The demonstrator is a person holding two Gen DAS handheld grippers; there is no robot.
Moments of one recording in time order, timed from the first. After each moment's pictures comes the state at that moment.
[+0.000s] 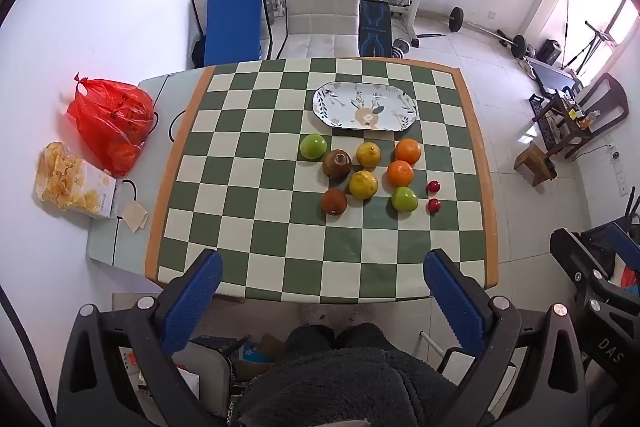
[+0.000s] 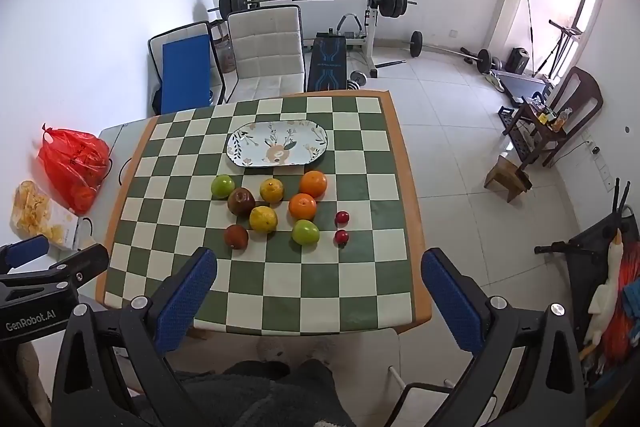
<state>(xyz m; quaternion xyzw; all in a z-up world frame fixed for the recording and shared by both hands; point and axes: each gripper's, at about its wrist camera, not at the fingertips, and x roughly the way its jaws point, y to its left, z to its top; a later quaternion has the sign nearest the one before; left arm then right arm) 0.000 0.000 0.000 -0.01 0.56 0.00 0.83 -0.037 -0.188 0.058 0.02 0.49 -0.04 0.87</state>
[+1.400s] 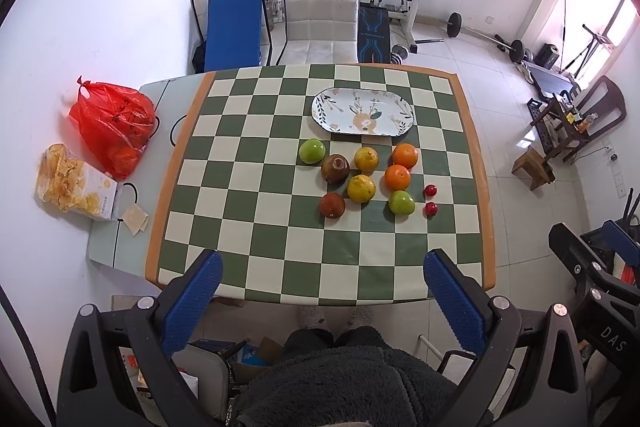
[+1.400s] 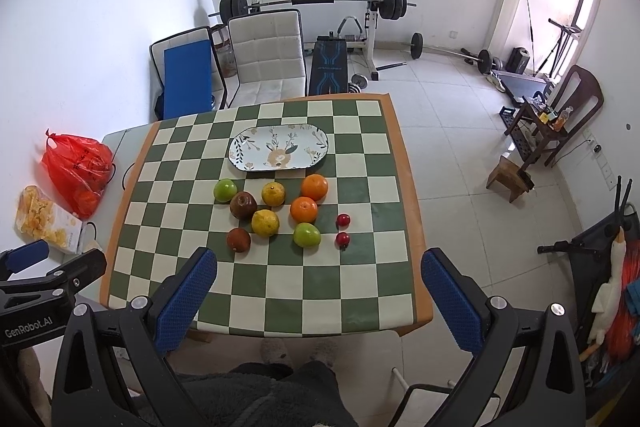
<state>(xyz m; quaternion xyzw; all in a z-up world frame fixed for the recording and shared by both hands) 0.012 -0.007 0.015 -0.01 0.55 0.00 0.83 -0.038 -0.188 0.065 0.02 0.49 -0.04 0.87</state>
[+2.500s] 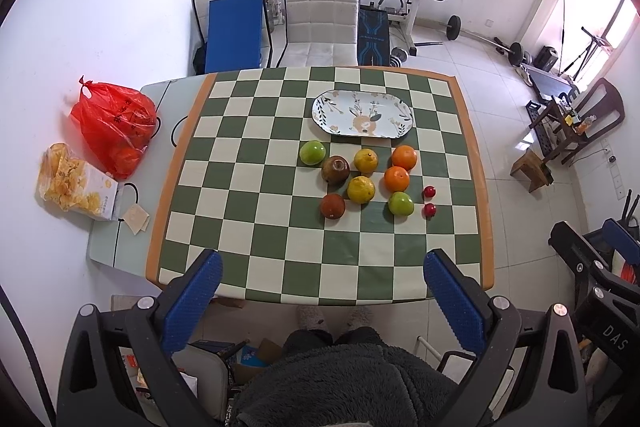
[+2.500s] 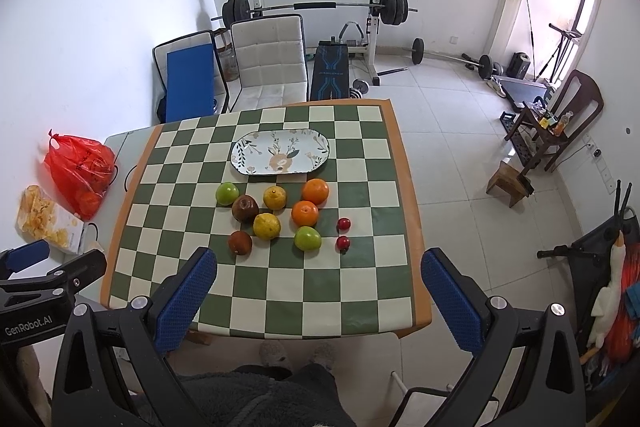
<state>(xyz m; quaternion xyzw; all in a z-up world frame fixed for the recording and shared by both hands) 0.014 -0.007 0.017 -0.01 0.55 0.00 0.83 -0.038 -0.184 0.088 0.02 0.49 -0.04 0.87</state>
